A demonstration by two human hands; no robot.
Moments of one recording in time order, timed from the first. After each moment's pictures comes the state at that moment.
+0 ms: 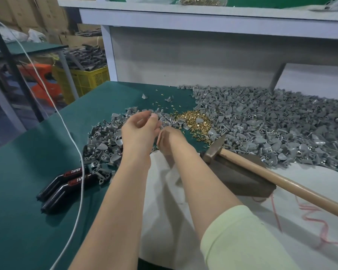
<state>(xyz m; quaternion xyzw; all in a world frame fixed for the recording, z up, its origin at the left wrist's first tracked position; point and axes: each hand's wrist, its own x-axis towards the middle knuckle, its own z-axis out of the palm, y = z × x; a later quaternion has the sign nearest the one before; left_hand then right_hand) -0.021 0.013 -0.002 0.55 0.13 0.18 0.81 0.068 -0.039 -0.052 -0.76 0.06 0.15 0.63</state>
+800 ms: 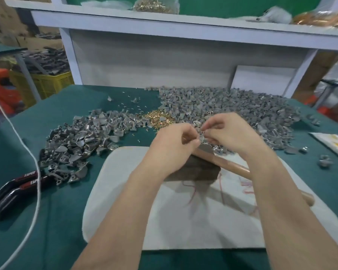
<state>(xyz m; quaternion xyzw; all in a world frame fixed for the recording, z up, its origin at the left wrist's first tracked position) -0.068 -0.087 0.017 0.88 -0.19 0.09 0.42 -0.060 -0.239 0.042 -0.92 0.00 -0.07 0.40</state>
